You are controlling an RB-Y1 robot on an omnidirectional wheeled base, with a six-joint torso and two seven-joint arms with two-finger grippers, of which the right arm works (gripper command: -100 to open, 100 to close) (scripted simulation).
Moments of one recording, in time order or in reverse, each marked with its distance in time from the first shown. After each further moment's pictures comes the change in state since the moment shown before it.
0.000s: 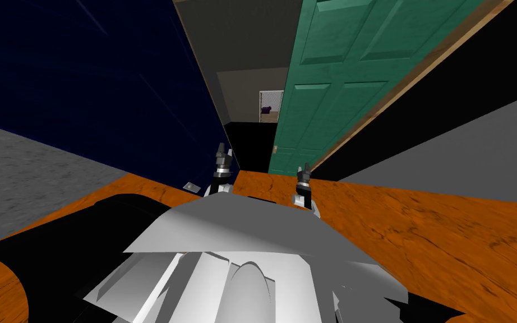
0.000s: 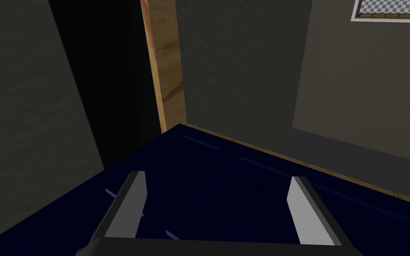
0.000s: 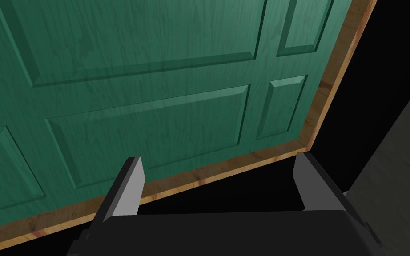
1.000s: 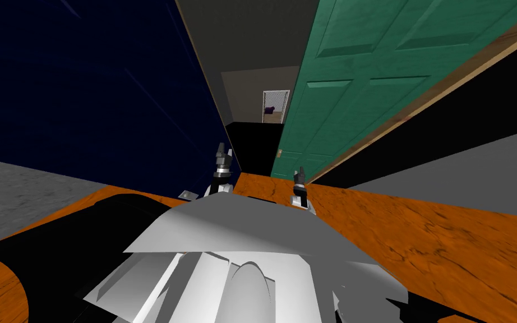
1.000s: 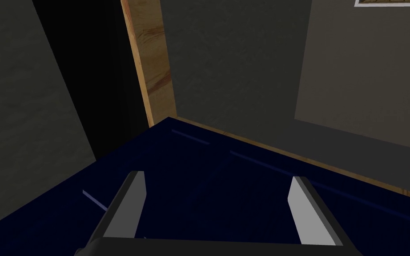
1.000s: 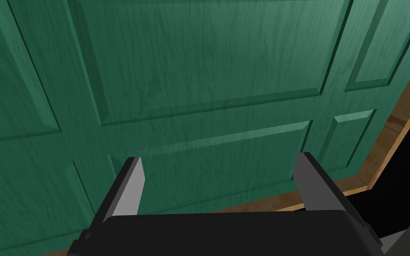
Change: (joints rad) arm -0.092 -0.017 0.002 0.277 0.006 -0.058 -0.026
